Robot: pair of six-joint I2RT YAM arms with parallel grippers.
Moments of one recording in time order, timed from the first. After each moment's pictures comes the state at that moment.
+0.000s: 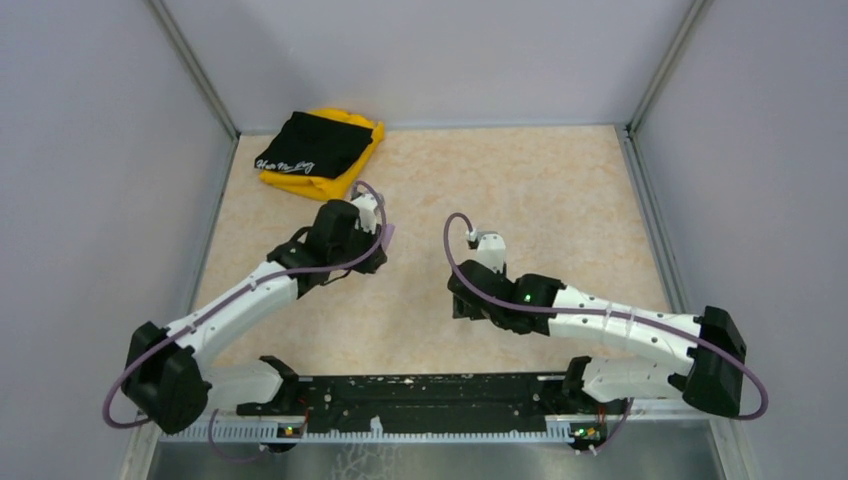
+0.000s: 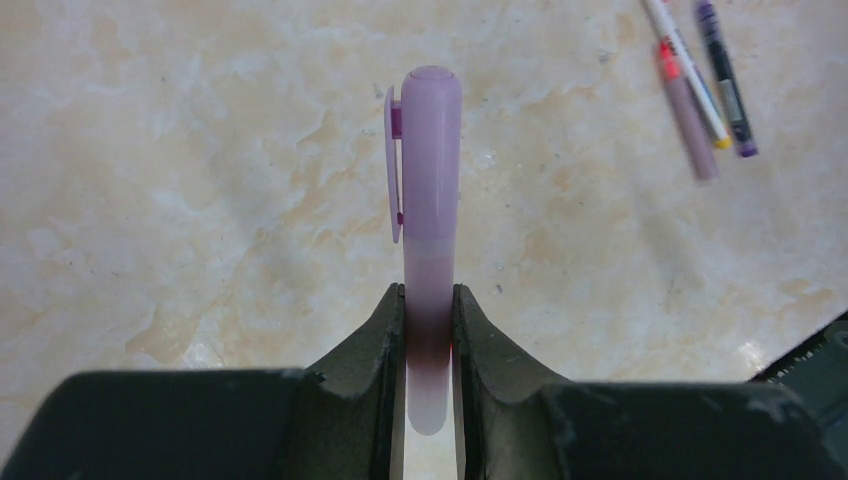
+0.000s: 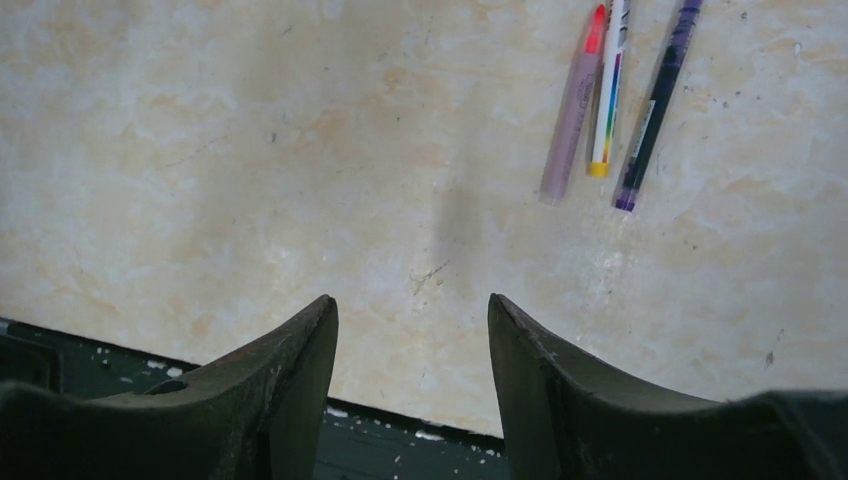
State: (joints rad) left arm -0.62 1.15 0.83 -0.32 0.04 -0.24; right arm 1.17 1.13 0.88 -0.72 0.52 0.89
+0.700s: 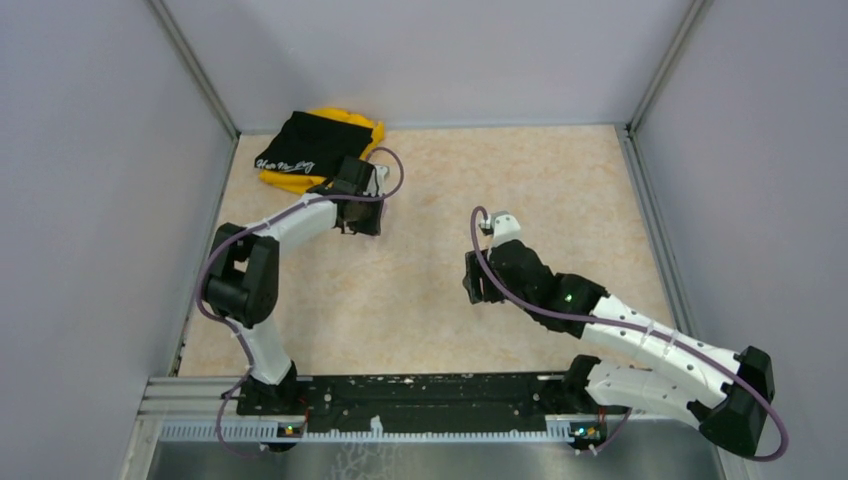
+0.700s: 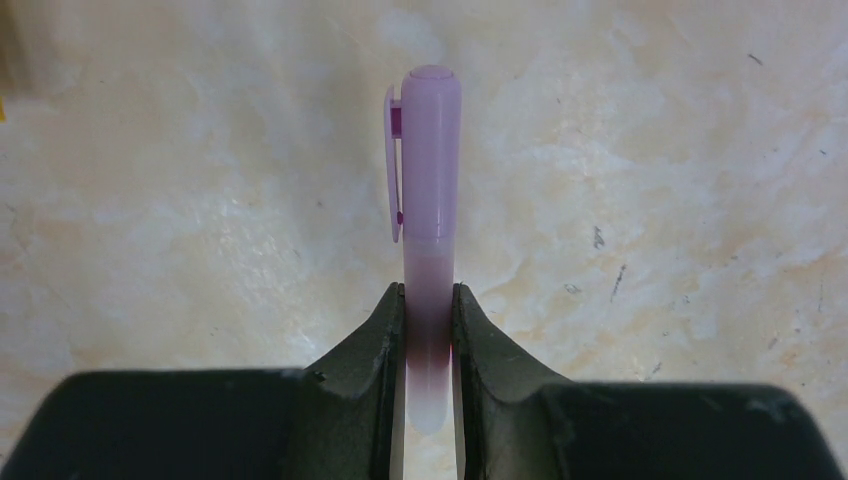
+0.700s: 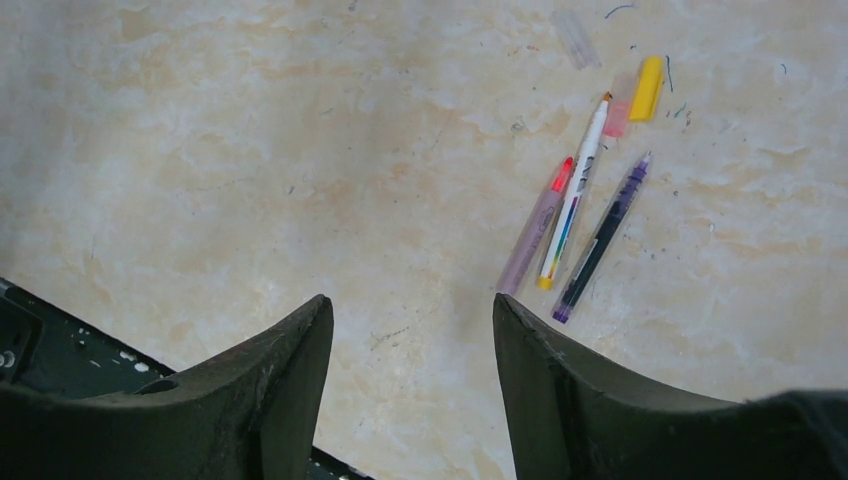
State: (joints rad) left arm -0.43 1.79 1.23 -0.41 0.00 -0.11; right arm 0.93 0.92 0.77 -0.51 0.32 0.46
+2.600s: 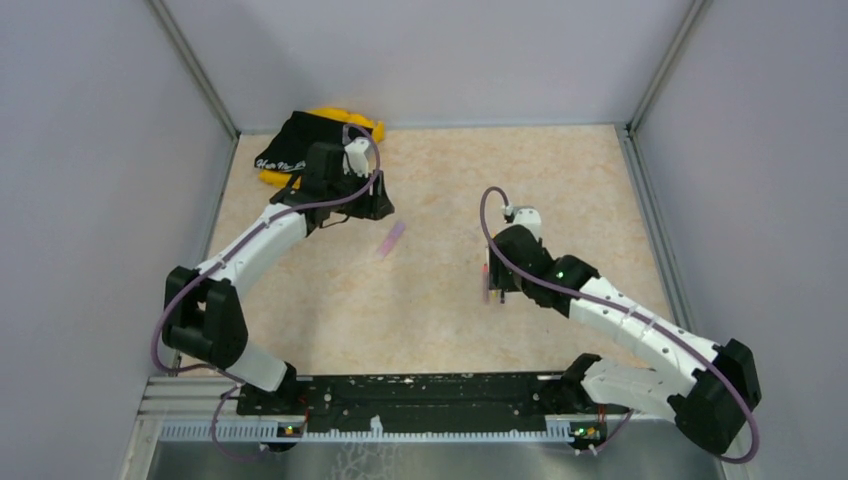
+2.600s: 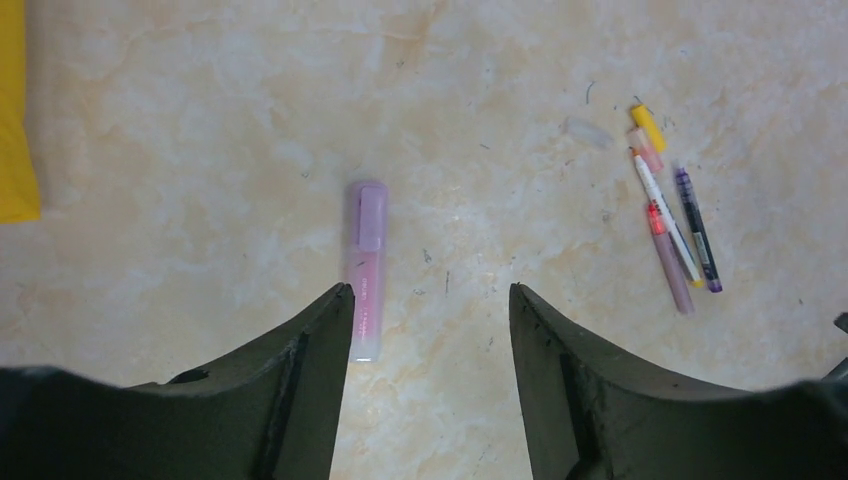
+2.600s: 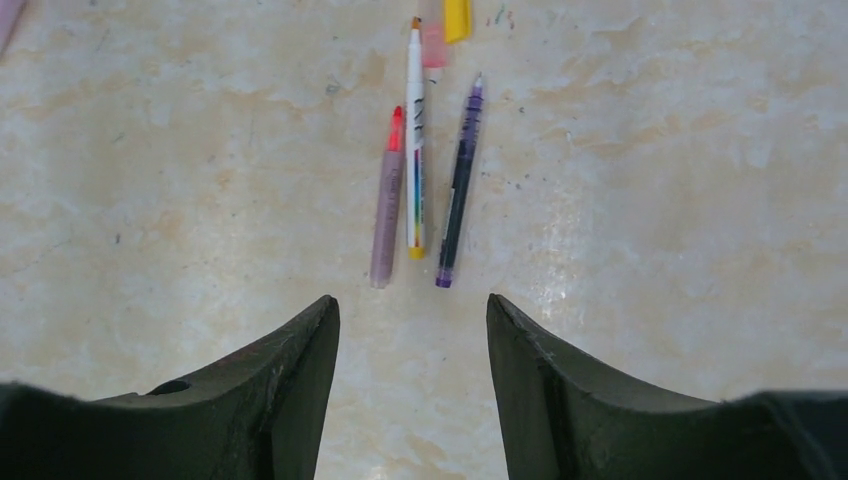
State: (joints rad) left arm -0.38 1.56 1.22 -0.34 0.26 -0.16; right arm 0.78 1.01 0.79 -0.65 0.40 0.56
